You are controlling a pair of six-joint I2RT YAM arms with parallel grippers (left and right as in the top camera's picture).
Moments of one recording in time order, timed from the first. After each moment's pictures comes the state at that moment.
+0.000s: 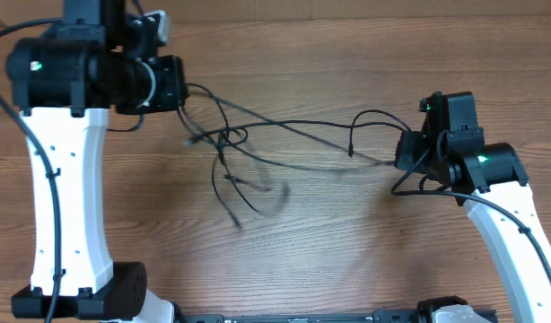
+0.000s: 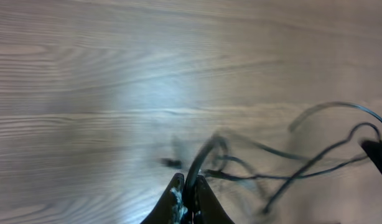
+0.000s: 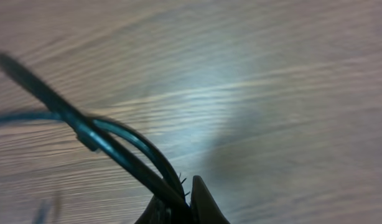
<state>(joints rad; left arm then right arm) -0.03 1.72 2.23 -1.59 0.30 -0.17 0.14 1.29 1.15 -0.94 0.07 0.33</state>
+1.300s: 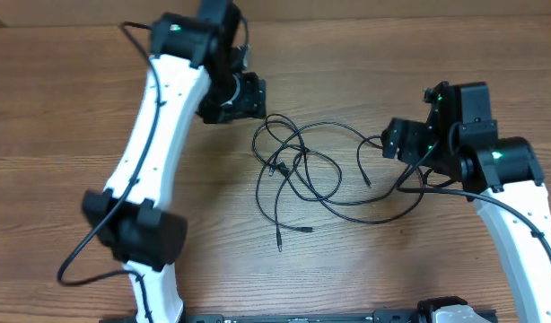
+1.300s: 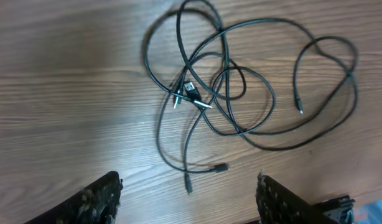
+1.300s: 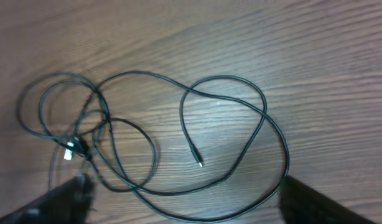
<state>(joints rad) -0.32 2.03 2.18 -1.56 0.25 -0.34 0.13 1.29 1.26 -1.00 -0.03 0.32</state>
